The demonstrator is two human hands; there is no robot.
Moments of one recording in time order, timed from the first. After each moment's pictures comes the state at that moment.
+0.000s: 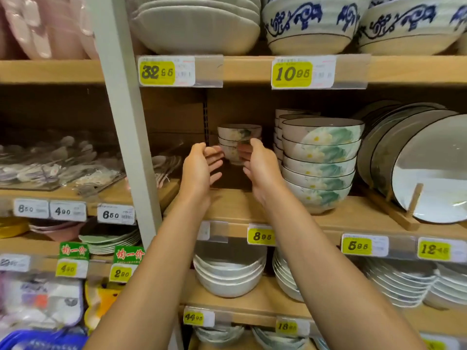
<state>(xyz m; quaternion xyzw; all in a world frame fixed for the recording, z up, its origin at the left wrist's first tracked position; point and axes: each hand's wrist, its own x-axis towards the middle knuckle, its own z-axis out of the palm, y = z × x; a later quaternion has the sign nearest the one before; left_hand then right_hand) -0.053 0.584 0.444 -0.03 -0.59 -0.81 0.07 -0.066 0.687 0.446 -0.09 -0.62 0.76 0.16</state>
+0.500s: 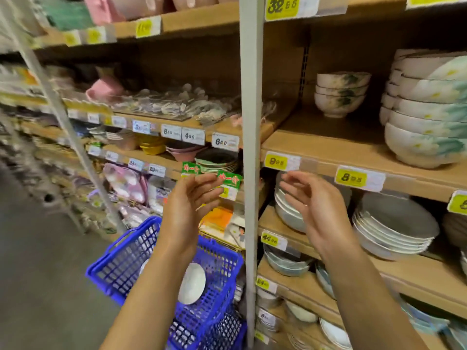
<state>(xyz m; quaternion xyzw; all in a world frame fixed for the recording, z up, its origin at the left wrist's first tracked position) 0.133 0.436 0.346 0.11 -0.56 -0.81 0.16 0.085 0.628 0.342 -0.02 -0.55 0.84 0.01</state>
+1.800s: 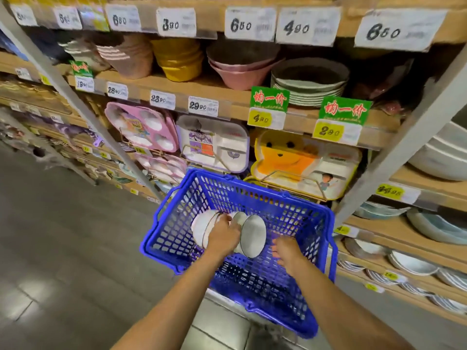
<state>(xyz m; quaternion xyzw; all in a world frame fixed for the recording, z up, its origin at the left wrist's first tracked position) 0.058 0.184 0.064 0.23 -0.85 -0.43 -0.17 0.047 0.346 -0.005 -0.33 -0.69 0.57 -0.29</state>
